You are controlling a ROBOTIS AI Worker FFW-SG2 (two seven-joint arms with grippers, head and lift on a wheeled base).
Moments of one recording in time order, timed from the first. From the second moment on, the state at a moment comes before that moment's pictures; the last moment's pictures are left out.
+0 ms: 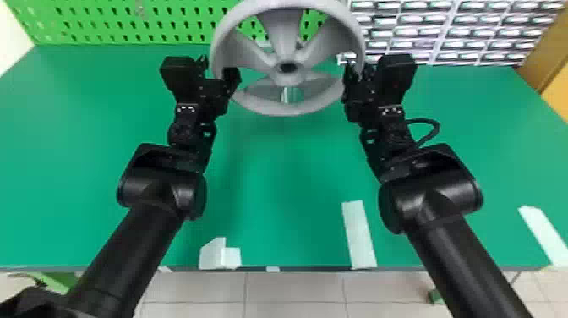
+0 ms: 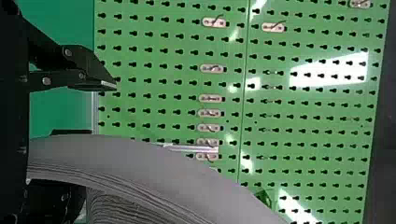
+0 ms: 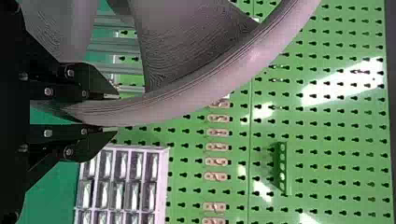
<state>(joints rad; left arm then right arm) -0.39 0.12 -0.25 -1.11 0.20 -0.26 0.13 -0.29 -0.08 0.26 -1.40 -0.08 0.01 -0.19</state>
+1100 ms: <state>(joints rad) -0.41 0.11 -0.24 -1.11 0.20 -0.23 0.12 -0.29 -0.08 0.25 -1.43 -0.07 0.05 -0.19</state>
